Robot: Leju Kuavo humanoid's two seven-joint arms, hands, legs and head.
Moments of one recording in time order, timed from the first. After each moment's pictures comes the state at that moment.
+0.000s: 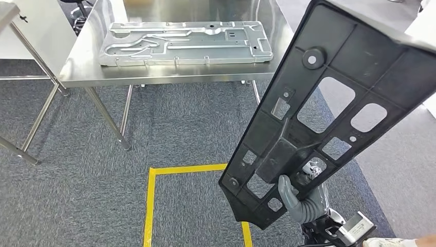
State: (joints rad) left arm -0.10 -0.06 -1.00 -0.15 1.06 0.24 -0.04; right arm 0.18 -0.04 0.07 -2.00 0.10 0.21 -0.54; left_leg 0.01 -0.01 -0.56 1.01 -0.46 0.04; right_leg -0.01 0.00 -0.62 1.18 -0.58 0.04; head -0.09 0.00
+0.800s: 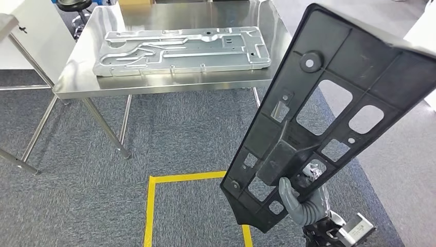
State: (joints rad) left arm -0.10 -0.06 -1.01 -0.15 1.06 0.24 -0.03; right arm 0.19 -0.04 0.07 -2.00 0.10 0.22 -0.54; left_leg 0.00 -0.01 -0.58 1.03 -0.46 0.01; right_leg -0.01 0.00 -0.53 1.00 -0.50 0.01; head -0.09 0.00
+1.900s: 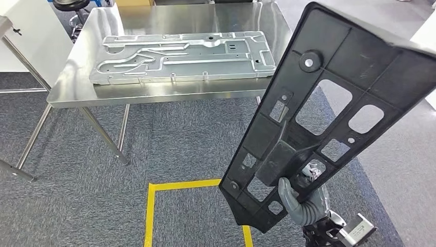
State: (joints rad) left arm -0.10 -0.06 -1.02 -0.15 1.05 0.24 -0.04; right arm 0.19 -0.04 0.07 -2.01 0.09 0.22 -0.54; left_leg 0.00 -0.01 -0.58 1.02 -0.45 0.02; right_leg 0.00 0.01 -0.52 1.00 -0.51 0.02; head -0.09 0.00
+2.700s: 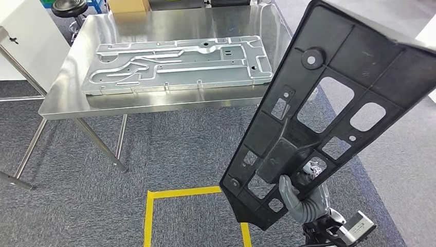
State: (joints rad) left arm -0.10 -0.06 -1.02 -0.15 1.06 0.24 -0.04; right arm 0.18 -0.04 0.06 -2.00 0.09 0.22 -0.54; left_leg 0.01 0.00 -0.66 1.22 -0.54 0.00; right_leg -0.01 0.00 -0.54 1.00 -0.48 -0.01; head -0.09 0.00
